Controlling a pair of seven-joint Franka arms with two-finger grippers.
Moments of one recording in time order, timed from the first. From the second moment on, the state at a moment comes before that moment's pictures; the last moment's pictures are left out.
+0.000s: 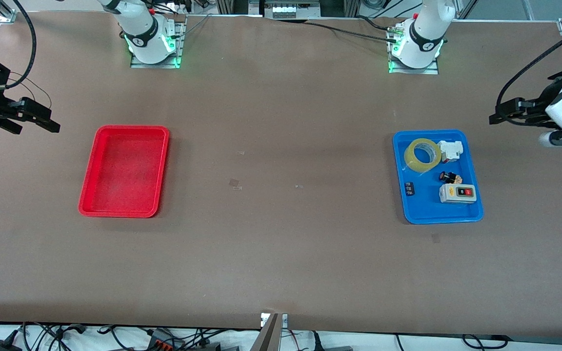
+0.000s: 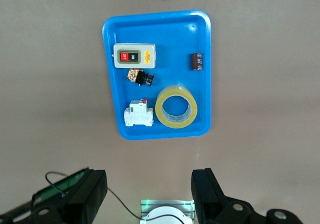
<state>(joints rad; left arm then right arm) 0.00 0.08 0.02 -1.60 0.01 1.45 0.02 -0.05 0.02 0.01 -1.65 0.00 1.63 -0.05</state>
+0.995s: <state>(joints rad) 0.01 0.04 0.02 -2.37 0.01 2.32 0.03 -0.05 0.02 0.01 -1.65 0.00 1.63 -0.05</state>
